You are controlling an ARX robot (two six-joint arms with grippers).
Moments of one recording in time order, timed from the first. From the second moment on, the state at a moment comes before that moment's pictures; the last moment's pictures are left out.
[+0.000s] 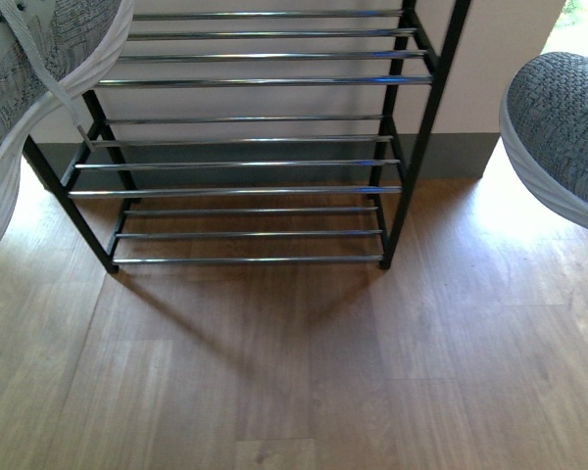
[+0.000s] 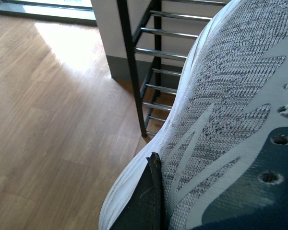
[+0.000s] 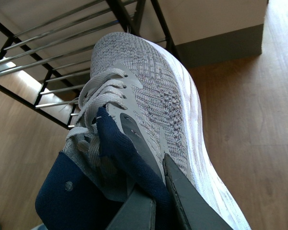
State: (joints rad) left arm -0.38 1.18 0.51 0.17 -0.59 -0.30; right arm -0.33 1.03 0.33 0.23 -0.64 0.09
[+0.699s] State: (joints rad) left arm -0.37 1.18 0.51 0.17 -0.59 -0.30; right arm -0.33 1.03 0.33 0.23 -0.64 0.09
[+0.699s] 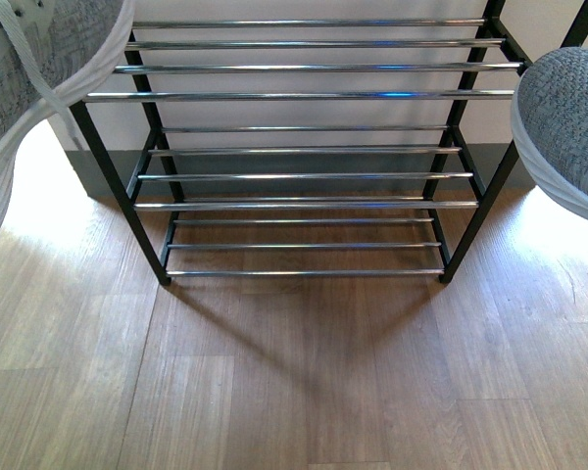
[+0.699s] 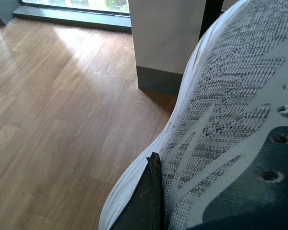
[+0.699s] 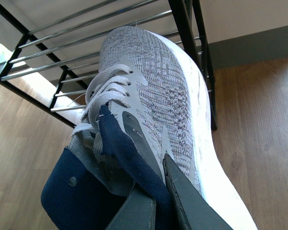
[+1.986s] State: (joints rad) left arm -0.37 1.18 0.51 0.17 -0.59 -0.30; right arm -0.33 1.03 0.33 0.23 -0.64 0.09
